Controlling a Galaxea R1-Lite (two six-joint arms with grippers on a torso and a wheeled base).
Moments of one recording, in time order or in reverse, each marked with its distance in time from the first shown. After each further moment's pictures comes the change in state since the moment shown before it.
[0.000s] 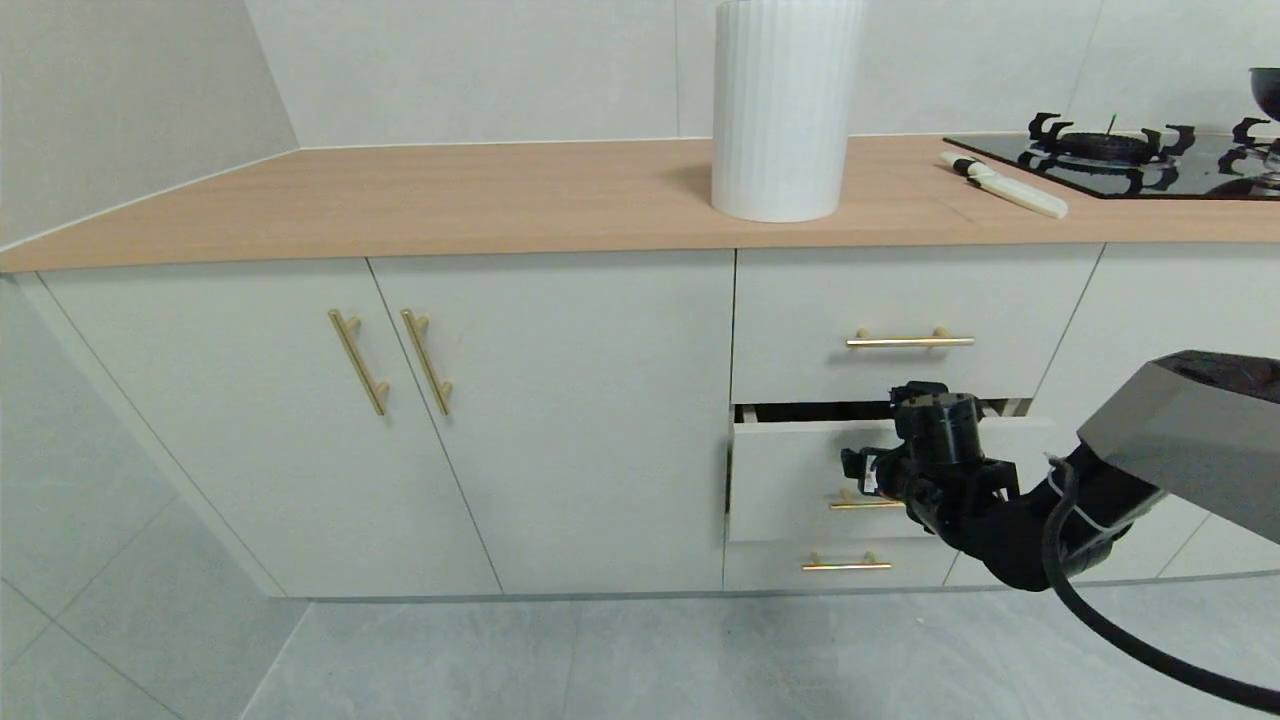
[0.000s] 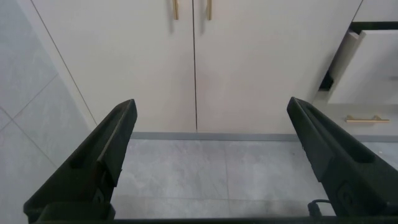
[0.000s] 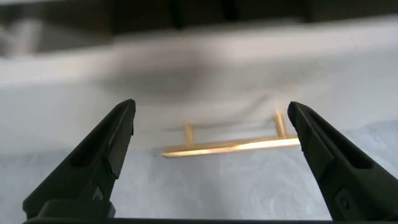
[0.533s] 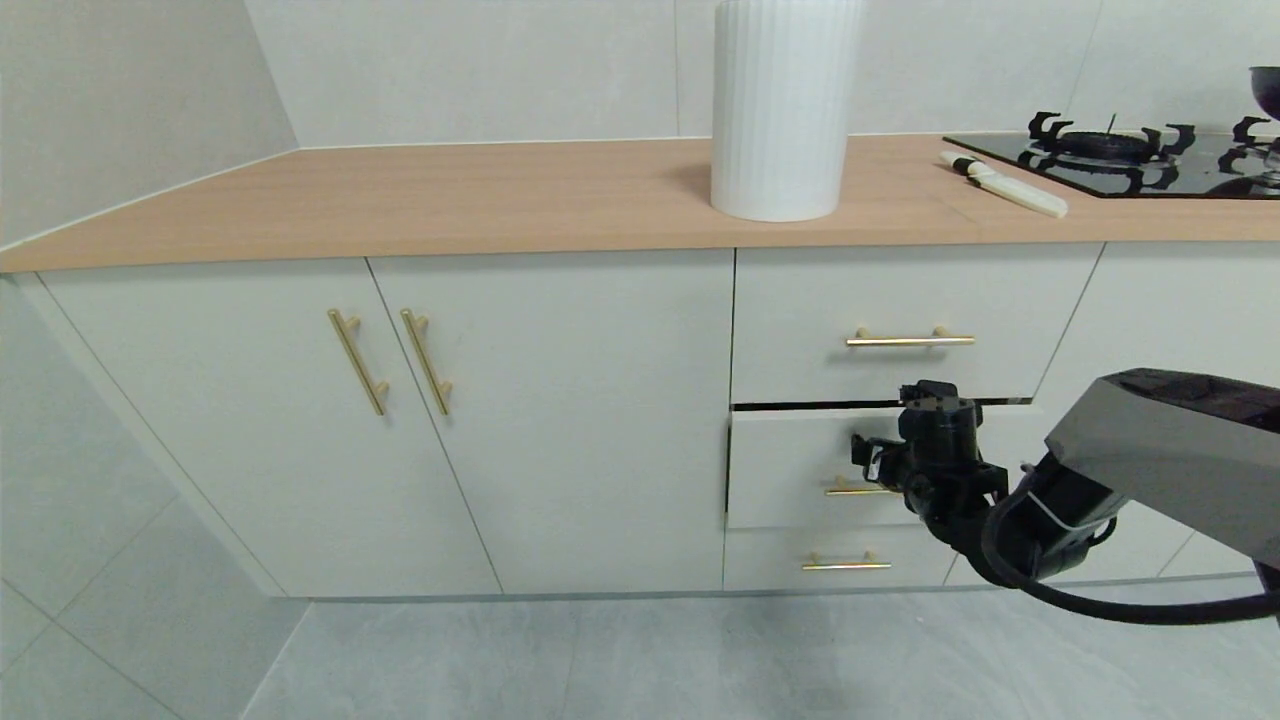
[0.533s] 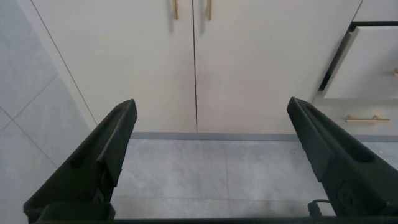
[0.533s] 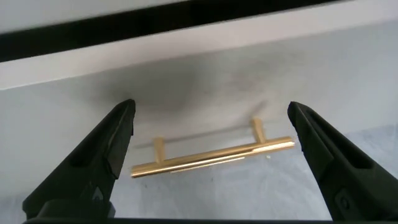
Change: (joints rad) left arm 0.000 0.000 0.000 0.000 0.000 0.000; right arm -0.046 0.108 -0.064 -0.141 -0.040 -0.001
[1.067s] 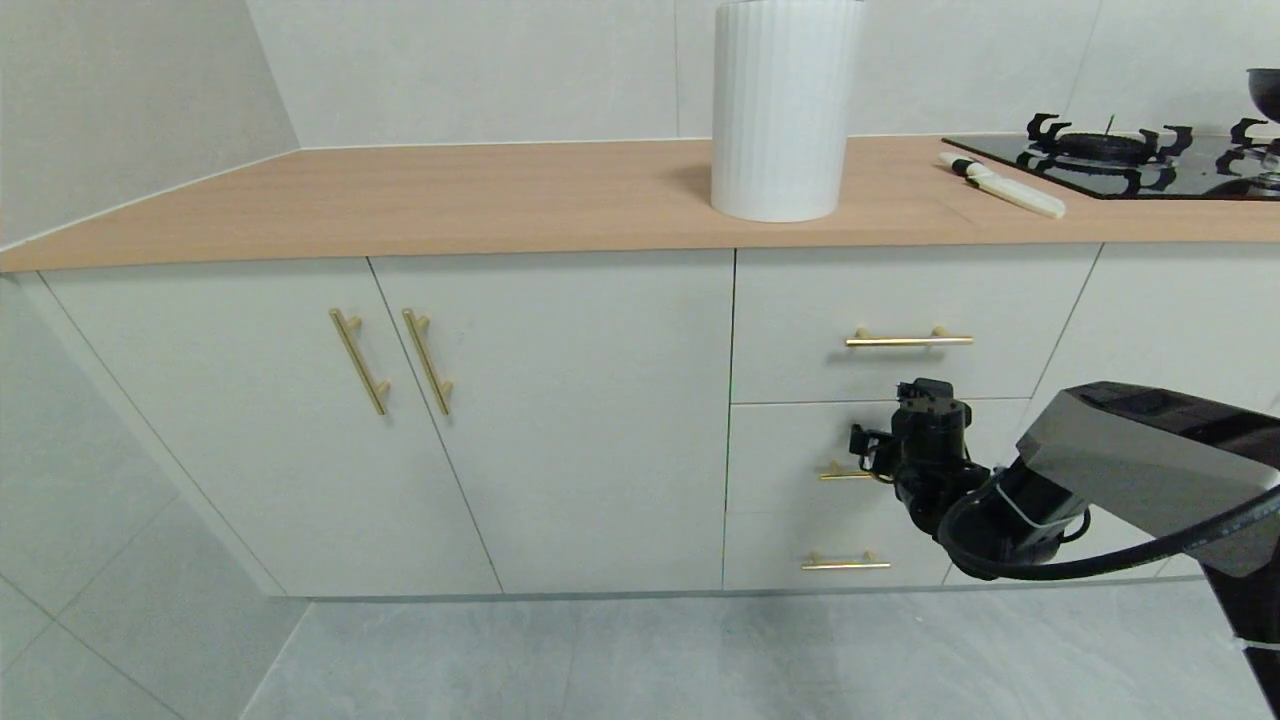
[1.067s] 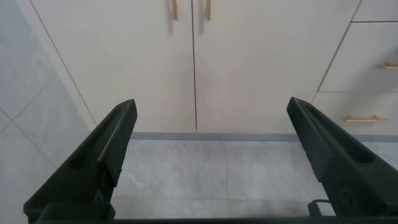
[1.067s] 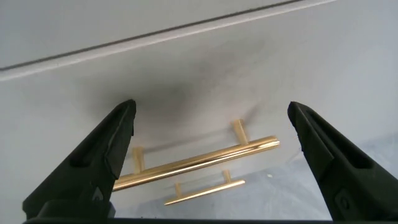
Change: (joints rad) left arm -0.001 0.000 0.000 0.000 0.000 0.000; right arm -0.040 0.106 -0.117 -0.072 -0.036 -0.002
